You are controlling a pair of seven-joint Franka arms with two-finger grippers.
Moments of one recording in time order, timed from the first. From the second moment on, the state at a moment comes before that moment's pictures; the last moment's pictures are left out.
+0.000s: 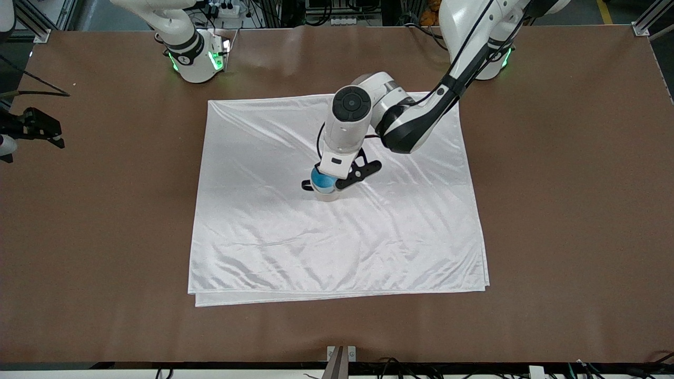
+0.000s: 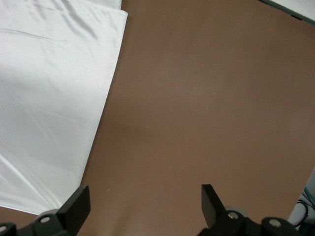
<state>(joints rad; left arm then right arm) -0.50 0.64 -0.40 -1.47 0.14 2.11 -1.40 -0.01 0.02 -0.07 -1.57 -0.07 1.60 -0.41</state>
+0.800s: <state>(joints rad) -0.52 0.68 -0.40 -1.47 0.14 2.11 -1.40 -0.02 -0.02 -0.08 -1.65 -0.03 1.62 0.00</state>
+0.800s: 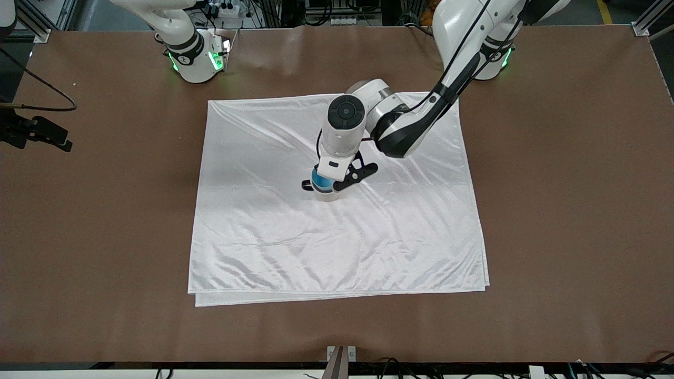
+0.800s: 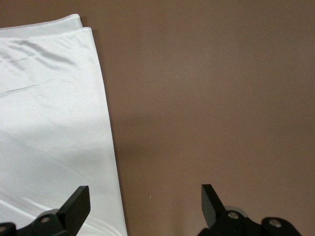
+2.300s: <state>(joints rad) -0.55 0.72 -0.37 -1.46 0.17 2.14 -1.39 -0.06 -0.03 -0.07 -1.62 -0.01 1.64 0.04</state>
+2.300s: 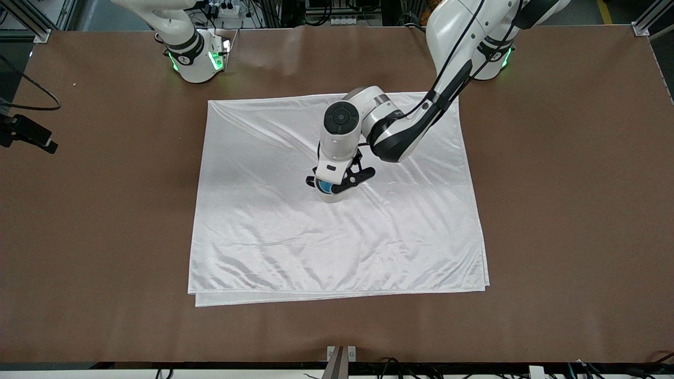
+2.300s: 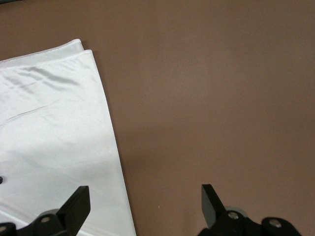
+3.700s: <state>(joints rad) -0.12 0.53 -0.35 -1.43 0.18 1.96 -0.85 -0.13 -0.03 -0.02 -1.63 -0.01 1.68 0.04</state>
